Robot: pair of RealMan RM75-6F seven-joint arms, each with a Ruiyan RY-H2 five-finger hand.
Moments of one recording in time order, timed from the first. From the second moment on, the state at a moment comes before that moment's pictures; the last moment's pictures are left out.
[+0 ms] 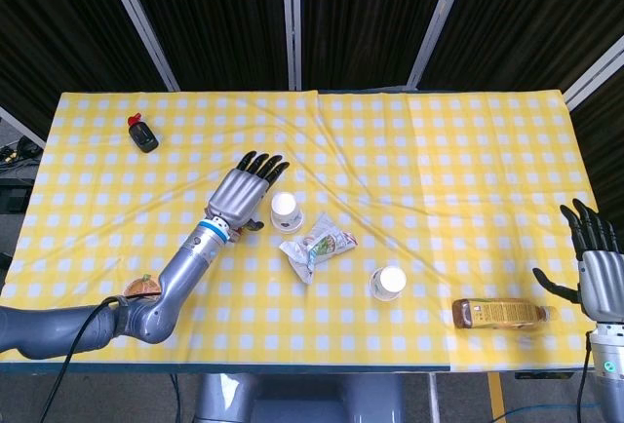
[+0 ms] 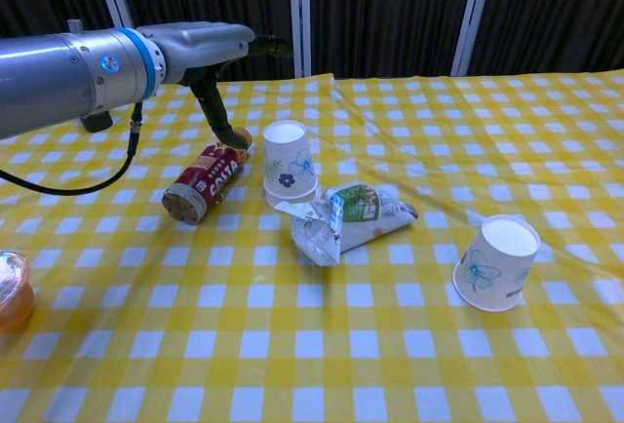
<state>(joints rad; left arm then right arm) -1.01 -1.51 -0.23 -1.54 0.81 0.94 0.58 0.13 -1.21 0.15 -1.39 -1.45 1.50 0.22</state>
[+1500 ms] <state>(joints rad) -0.36 -1.21 0.01 -1.62 1.40 1.48 0.08 0.41 -1.28 0.09 -1.80 -1.42 1.05 -0.21</state>
